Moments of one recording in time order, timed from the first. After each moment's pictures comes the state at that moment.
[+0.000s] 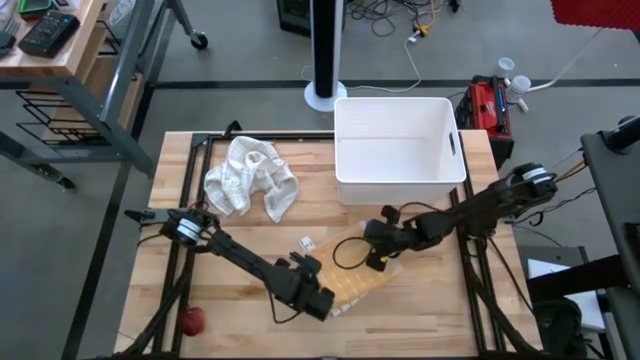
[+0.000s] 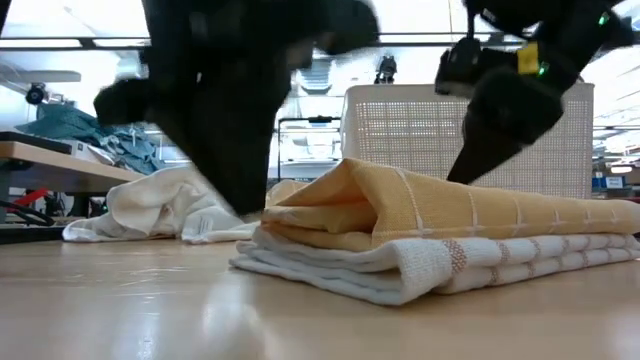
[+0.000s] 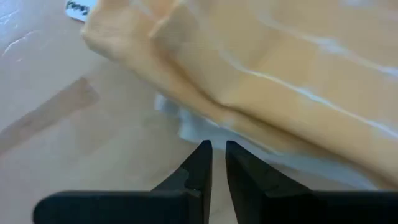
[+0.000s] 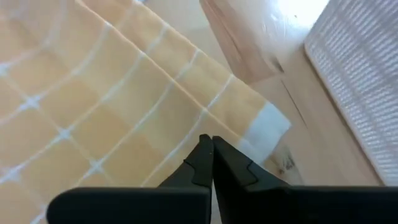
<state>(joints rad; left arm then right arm) -0.50 2.16 1.69 -1.01 -0.34 -1.48 0.28 1.46 0.71 -0.21 0.39 0.50</state>
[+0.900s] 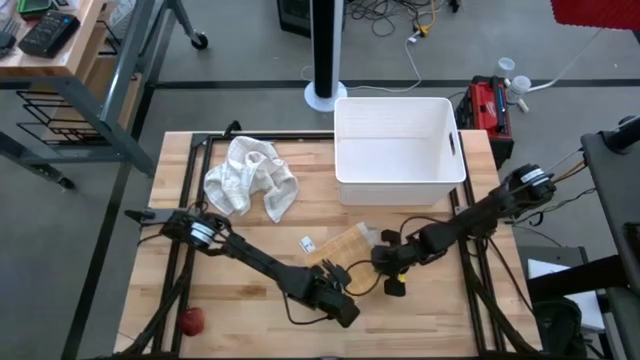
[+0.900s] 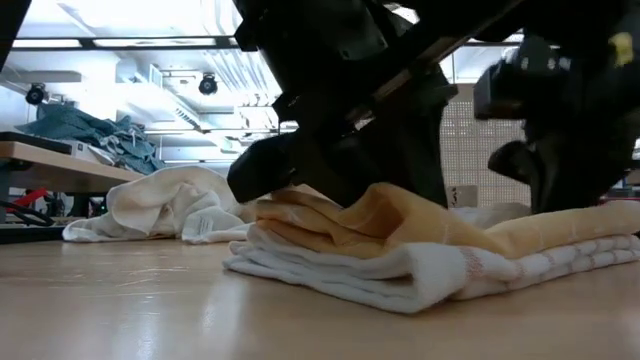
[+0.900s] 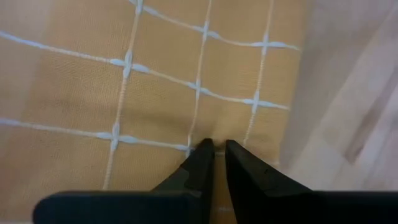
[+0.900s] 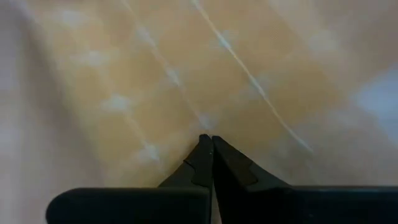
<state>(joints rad) -0.46 2.29 1.75 -0.56 -0.24 -1.18 0.40 1.51 0.71 -0.27 0.07 0.47</state>
